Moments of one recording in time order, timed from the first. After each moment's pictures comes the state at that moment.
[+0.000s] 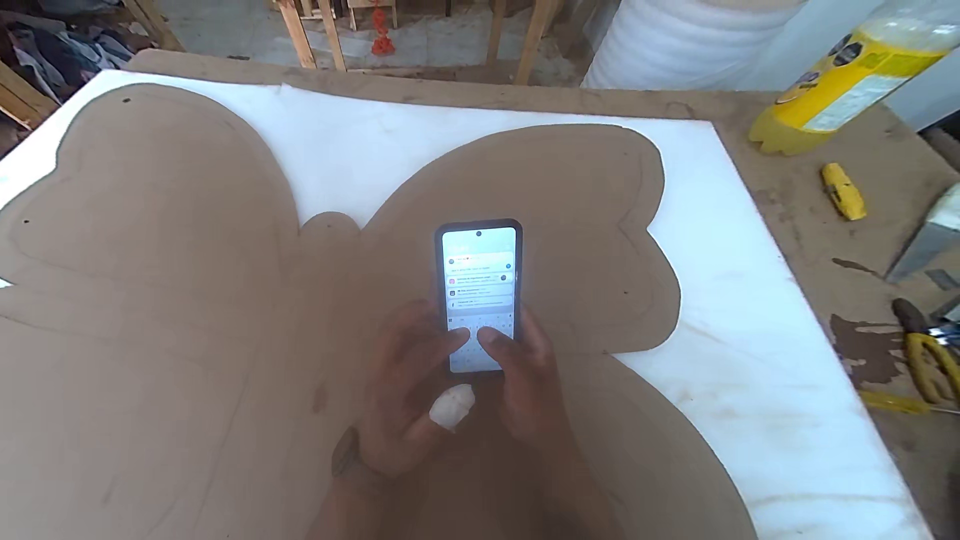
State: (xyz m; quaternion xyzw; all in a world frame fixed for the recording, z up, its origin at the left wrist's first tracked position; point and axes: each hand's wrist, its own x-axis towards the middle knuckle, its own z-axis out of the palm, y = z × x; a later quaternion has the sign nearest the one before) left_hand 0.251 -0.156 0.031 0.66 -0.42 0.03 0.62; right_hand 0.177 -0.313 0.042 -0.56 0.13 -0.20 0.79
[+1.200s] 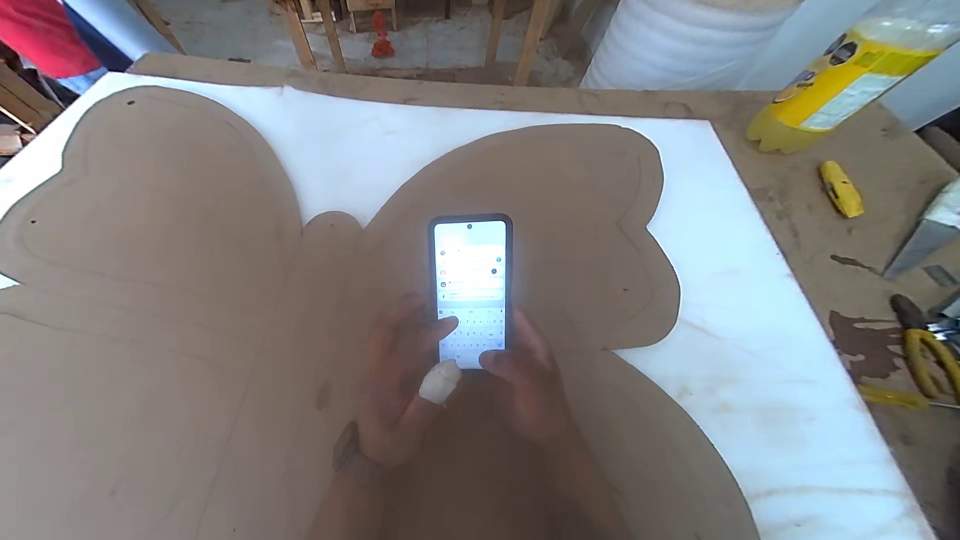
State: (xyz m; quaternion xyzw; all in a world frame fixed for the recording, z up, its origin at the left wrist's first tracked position) left_hand 0.255 -0.155 0.033 0.66 -0.40 0.05 0.63; right_hand 0.171 -0.320 0.040 -0.56 0.05 -0.14 0.82
